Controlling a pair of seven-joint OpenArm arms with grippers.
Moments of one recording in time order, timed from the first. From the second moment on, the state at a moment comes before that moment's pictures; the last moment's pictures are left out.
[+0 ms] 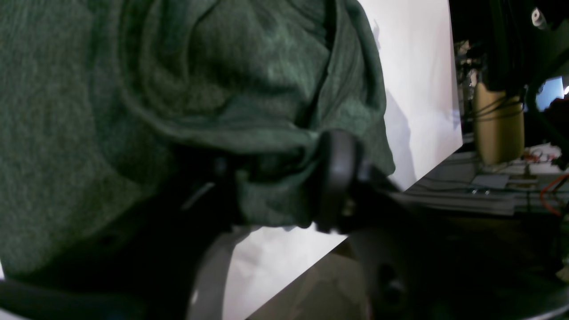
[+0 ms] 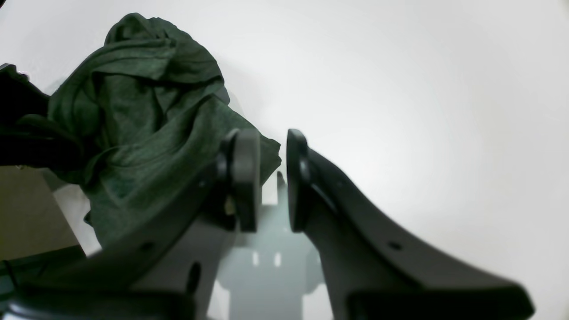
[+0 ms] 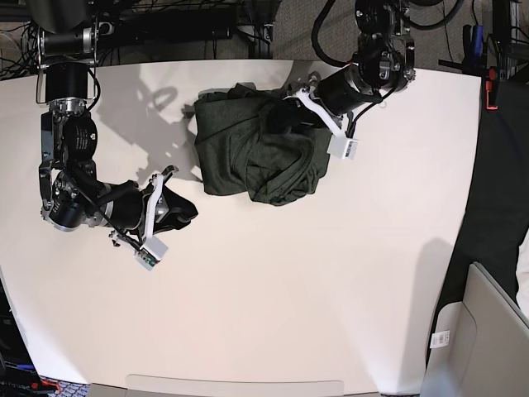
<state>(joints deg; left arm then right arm) 18.0 0.8 -4.4 103.3 -45.4 -19.9 55.7 17.3 21.1 -3.5 92.2 50.1 38.9 -73.3</state>
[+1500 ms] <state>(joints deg) 21.4 -2.1 -21.2 106.6 -48.7 -21.2 56.1 17.4 20.8 -3.7 92.2 47.7 38.9 -73.2</state>
